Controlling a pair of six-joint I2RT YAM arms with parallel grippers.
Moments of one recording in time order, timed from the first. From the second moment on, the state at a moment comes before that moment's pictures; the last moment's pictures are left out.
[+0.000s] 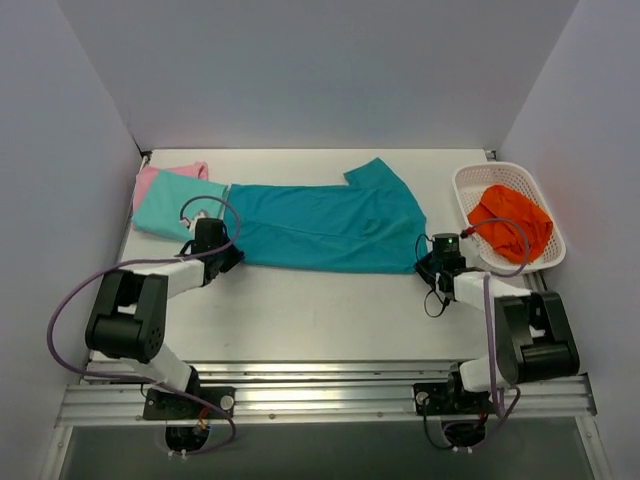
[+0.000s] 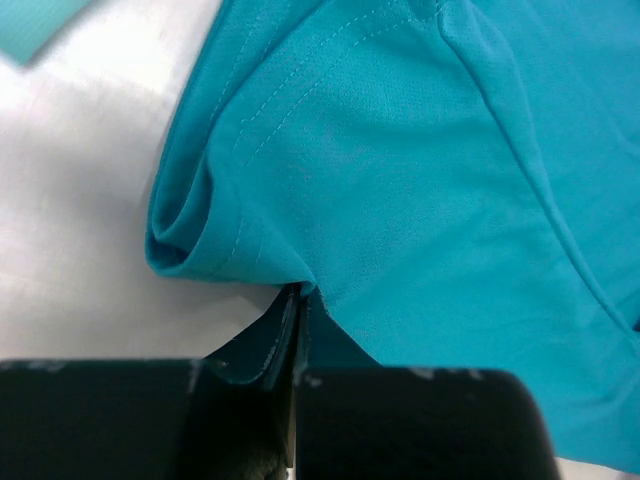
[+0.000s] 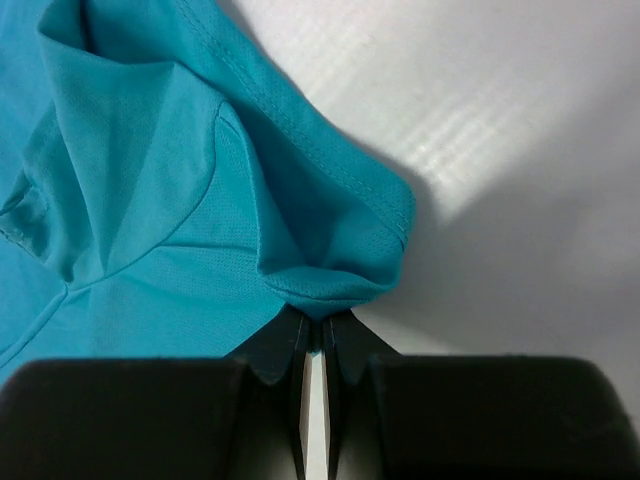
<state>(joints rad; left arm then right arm) -0.19 1.66 0.76 0.12 -0.06 -0.83 0.11 1.47 0.52 0.14 0.13 0.97</state>
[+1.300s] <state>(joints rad) -0.42 0.74 0.65 -0.40 -0.14 -0.92 0.11 0.81 0.70 -0.52 0.26 0.93</state>
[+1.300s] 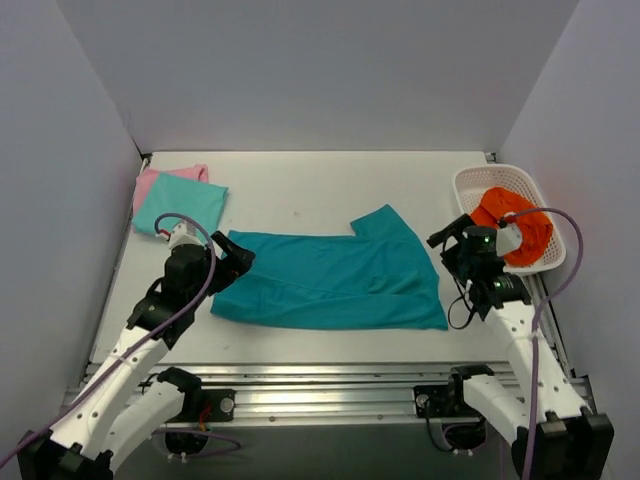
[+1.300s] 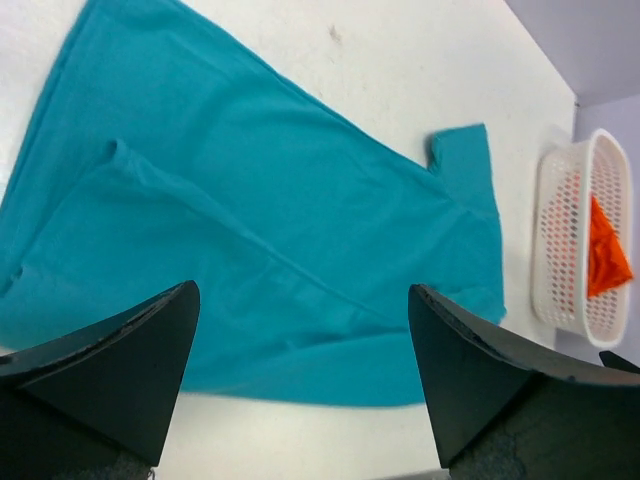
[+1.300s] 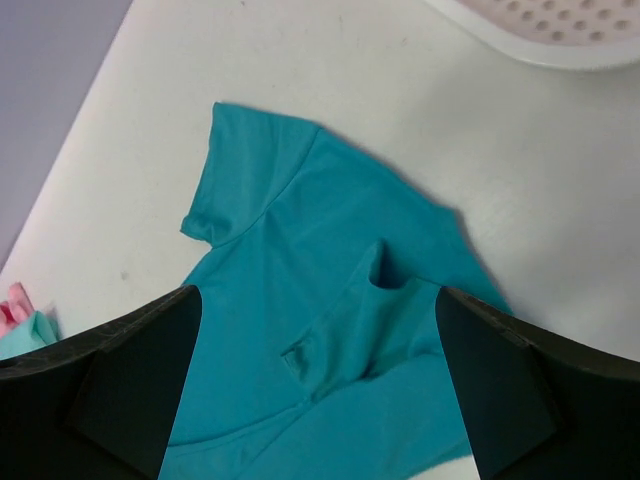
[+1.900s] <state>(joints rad) -0.15 1.59 0.87 0.08 -0.10 -0.76 0.10 1.65 0.99 -0.05 0.16 0.88</state>
